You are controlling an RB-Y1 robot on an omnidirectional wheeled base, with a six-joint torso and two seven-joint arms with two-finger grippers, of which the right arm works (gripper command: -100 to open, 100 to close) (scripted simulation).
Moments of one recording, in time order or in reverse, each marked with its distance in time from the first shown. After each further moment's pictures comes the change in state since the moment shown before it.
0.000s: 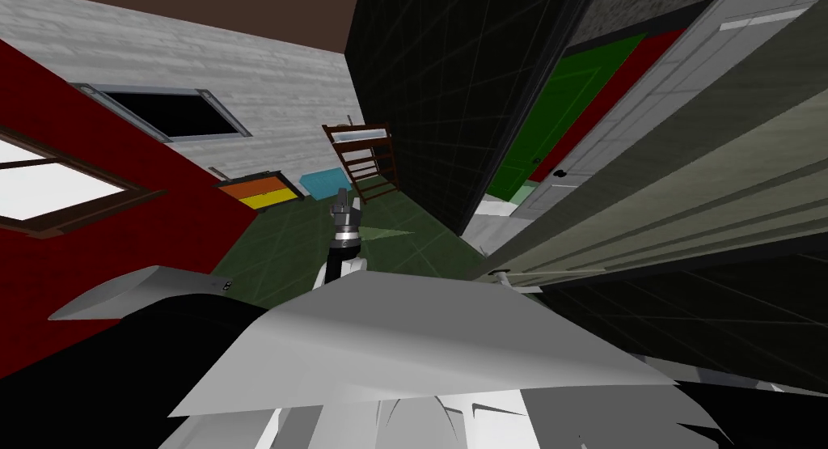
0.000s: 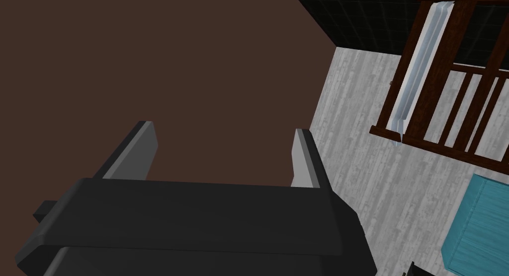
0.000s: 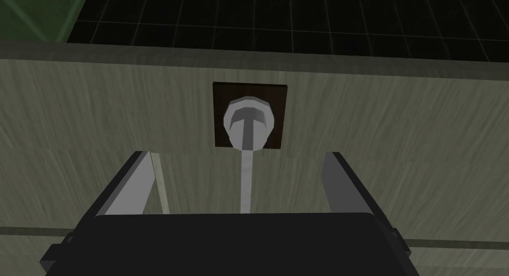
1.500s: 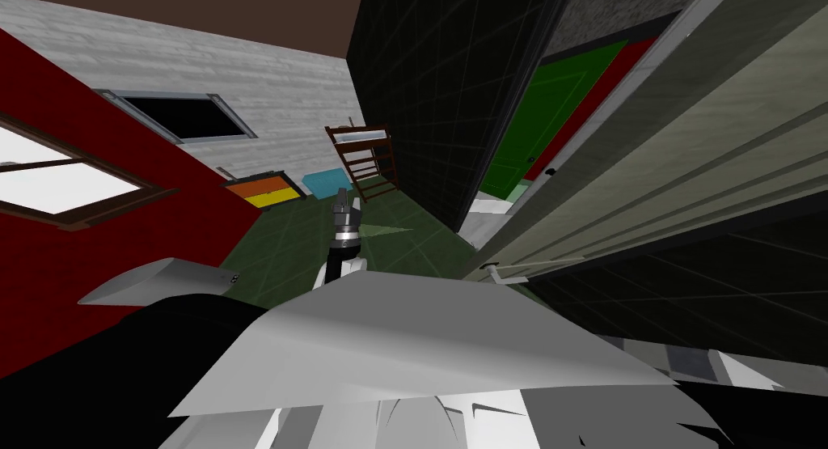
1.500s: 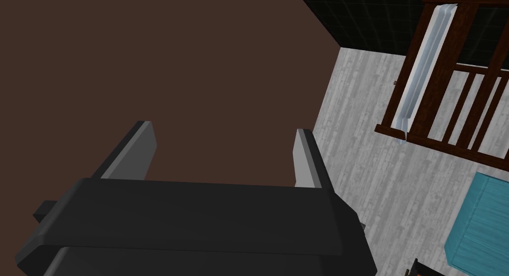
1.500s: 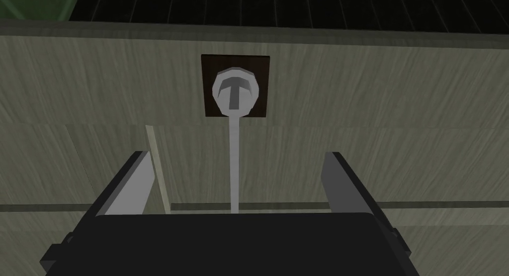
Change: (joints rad) arm 0.009 0.008 0.011 0.005 -0.001 -0.057 0.008
